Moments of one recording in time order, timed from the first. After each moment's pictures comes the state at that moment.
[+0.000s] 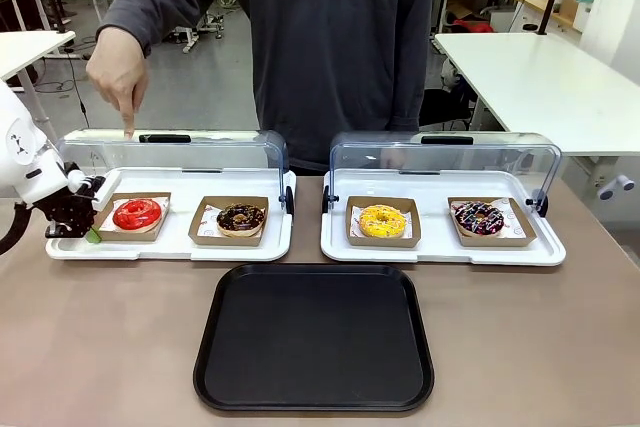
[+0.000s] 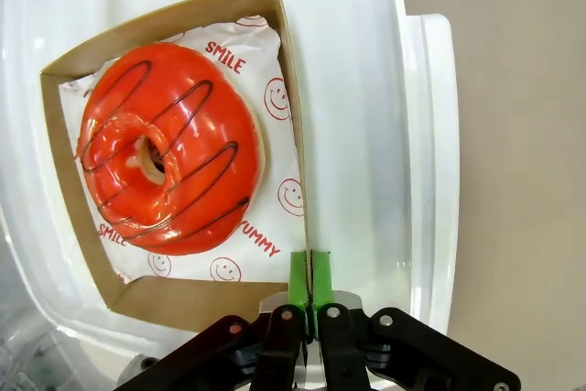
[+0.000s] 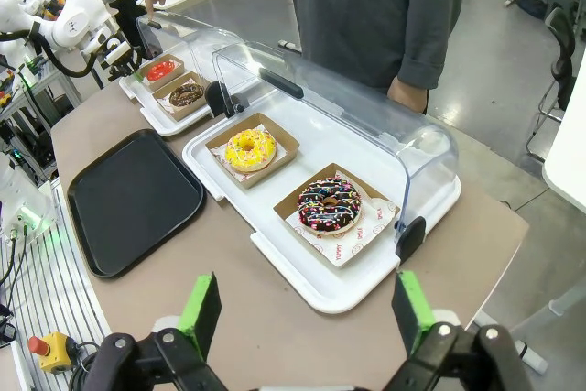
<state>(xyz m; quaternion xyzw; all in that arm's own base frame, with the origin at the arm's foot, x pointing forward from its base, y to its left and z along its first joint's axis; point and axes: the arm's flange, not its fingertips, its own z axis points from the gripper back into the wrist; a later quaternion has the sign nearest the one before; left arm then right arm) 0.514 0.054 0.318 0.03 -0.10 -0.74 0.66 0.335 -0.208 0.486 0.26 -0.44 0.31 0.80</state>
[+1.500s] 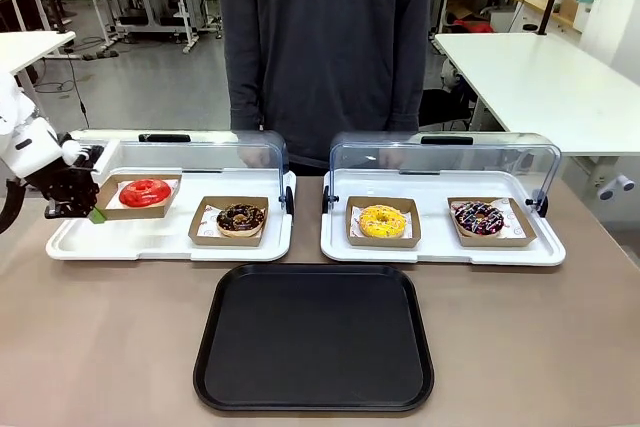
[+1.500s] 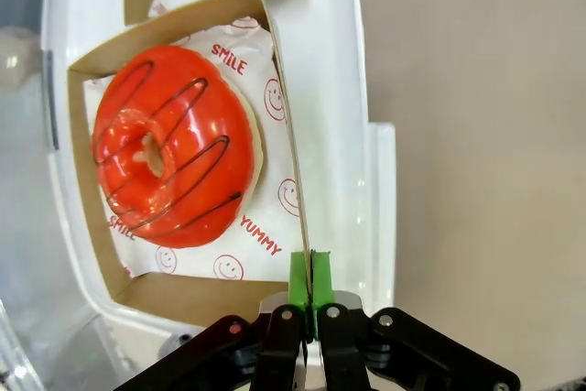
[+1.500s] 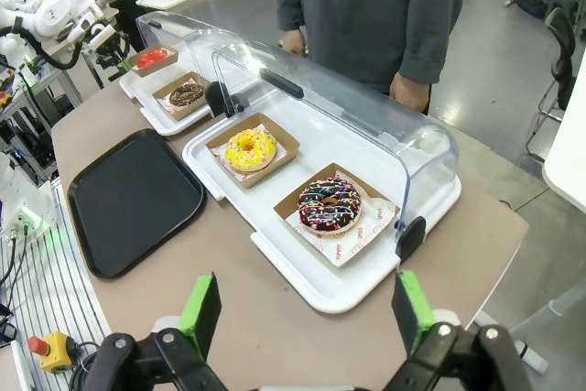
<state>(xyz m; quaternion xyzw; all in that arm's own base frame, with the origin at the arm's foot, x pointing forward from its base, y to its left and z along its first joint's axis) 0.480 0.018 0.388 0.02 -0.14 -0.72 0.68 0.335 -0.208 0.486 0.26 -0.44 0.31 0.80</state>
